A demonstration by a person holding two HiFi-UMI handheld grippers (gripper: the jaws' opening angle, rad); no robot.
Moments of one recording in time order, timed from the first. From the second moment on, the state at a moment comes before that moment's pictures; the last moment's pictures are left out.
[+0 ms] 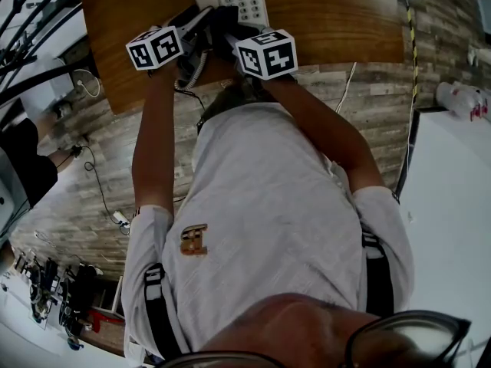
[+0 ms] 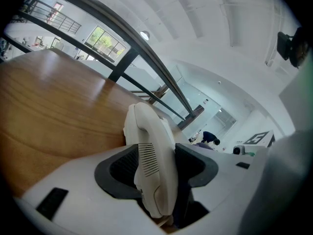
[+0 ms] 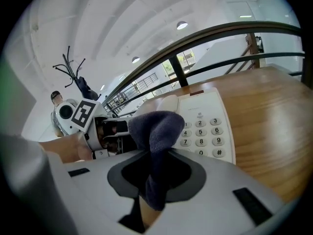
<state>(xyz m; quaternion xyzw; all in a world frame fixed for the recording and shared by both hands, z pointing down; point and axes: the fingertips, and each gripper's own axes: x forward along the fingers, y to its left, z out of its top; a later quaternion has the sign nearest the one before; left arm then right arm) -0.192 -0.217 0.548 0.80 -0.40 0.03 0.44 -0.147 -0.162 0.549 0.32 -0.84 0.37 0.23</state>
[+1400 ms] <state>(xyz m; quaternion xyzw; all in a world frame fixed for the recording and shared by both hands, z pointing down) -0.191 -0.213 0.506 0.80 -0.44 0.00 0.41 -0.014 -0.206 0.511 0.37 -0.84 0.33 0.21</state>
